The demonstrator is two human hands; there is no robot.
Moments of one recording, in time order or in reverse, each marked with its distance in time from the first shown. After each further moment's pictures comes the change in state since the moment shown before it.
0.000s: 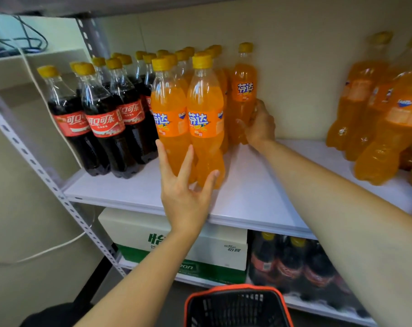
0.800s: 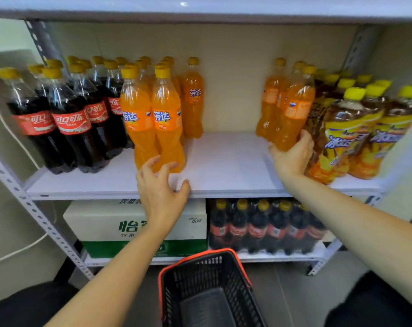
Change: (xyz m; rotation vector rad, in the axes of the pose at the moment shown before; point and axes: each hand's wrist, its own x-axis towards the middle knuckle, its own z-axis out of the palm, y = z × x) left_hand -0.027 0.033 -0.038 0.038 -0.289 -0.081; right_hand -0.163 0.020 -0.187 -0.090 0.520 0.303
